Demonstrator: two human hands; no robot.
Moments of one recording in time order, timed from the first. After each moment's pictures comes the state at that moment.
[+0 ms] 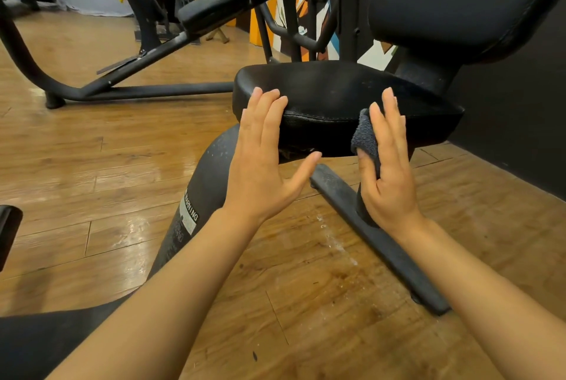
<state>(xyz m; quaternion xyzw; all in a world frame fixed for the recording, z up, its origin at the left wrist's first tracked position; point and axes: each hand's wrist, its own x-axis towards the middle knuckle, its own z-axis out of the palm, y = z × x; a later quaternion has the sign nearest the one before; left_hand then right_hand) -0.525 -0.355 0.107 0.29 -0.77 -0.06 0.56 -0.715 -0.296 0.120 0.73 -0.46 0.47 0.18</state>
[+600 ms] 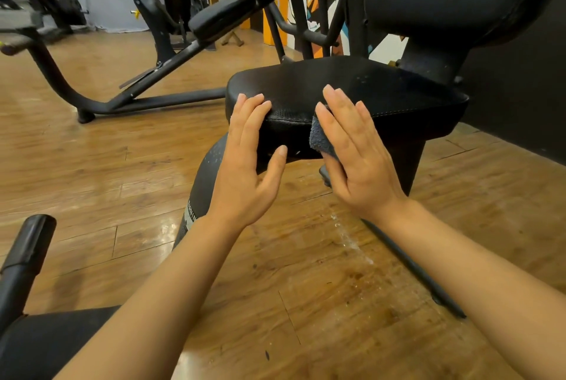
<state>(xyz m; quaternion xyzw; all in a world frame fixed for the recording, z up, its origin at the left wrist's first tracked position) -0.518 -0.352 0.110 0.27 -0.78 -0.10 0.56 -0.708 -0.312 0.129 0.79 -0.37 0.41 0.27</state>
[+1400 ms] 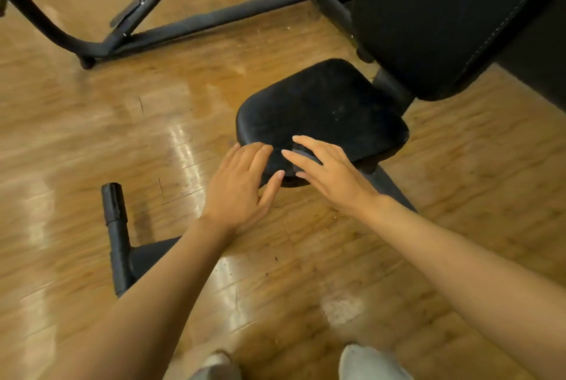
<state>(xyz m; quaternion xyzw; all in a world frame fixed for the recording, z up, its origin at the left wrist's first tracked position) -0.487 -0.305 0.268 0.42 -0.87 -0.03 0.24 -0.698 -0.279 0.258 0.82 -0.51 0.25 0.03</state>
